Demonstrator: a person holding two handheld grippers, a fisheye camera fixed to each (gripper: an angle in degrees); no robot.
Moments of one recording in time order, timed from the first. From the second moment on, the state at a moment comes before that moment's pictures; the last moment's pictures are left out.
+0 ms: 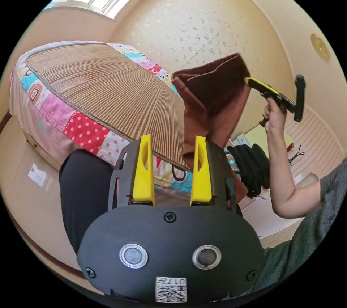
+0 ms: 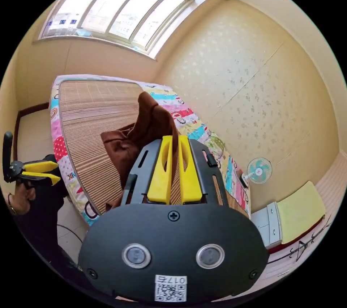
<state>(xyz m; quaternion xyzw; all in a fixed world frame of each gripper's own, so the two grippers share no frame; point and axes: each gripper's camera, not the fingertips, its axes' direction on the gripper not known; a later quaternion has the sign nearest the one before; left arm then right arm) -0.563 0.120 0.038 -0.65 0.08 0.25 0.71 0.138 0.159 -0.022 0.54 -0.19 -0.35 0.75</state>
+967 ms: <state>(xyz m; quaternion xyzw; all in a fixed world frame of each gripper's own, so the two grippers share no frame) -0.239 0.114 -0.323 -0.65 0.42 0.23 0.59 0.655 0.267 -0.058 0.56 -0.66 -0.13 0.48</state>
